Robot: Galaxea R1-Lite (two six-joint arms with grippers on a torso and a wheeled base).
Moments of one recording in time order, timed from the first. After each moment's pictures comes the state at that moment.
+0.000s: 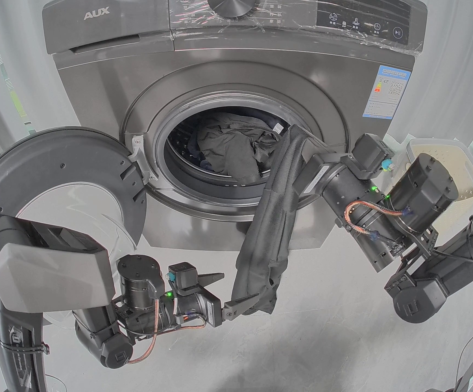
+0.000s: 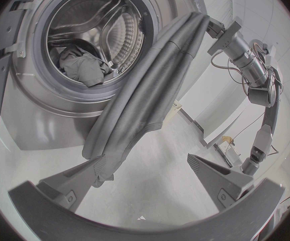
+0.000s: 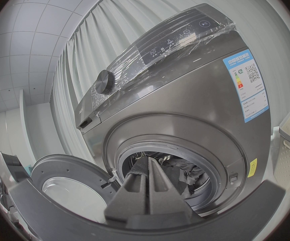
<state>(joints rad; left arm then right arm) -0.57 2.25 -0.47 -1.55 -0.36 -0.22 0.73 1.90 -0.80 -1.52 -0.20 0.16</state>
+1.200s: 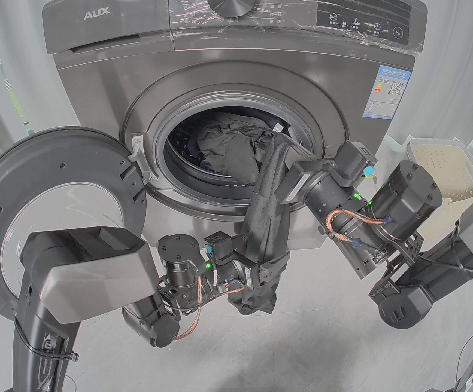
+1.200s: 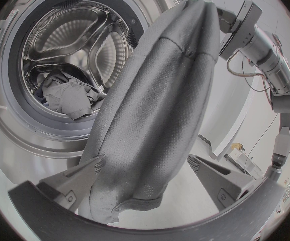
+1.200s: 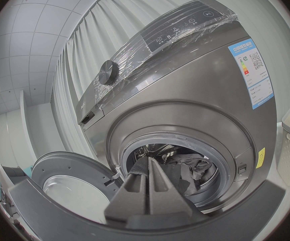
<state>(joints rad) -0.62 2.41 -0.88 -1.55 -0.26 -0.18 0.76 1.96 -0.84 -1.52 -0.23 0.16</state>
